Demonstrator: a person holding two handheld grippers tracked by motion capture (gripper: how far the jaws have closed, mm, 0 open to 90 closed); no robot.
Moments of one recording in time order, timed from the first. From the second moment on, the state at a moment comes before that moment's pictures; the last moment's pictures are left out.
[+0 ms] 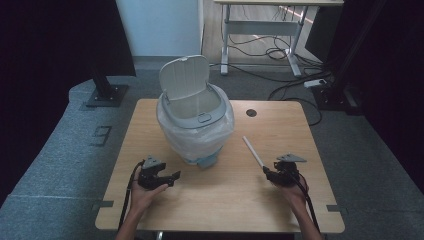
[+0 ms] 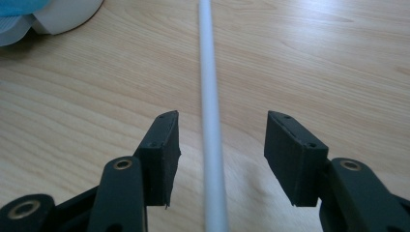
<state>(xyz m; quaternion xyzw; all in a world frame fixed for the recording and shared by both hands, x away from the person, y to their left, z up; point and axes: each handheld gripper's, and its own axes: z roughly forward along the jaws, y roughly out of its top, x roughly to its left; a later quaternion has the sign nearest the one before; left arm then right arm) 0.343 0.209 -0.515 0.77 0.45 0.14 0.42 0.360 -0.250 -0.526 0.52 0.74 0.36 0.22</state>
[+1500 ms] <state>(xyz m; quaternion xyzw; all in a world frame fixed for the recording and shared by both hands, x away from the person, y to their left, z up) 0.345 0.206 -0.520 0.78 0.45 0.13 0.41 0.397 -0.235 -0.519 0.52 0.75 0.37 0.18</state>
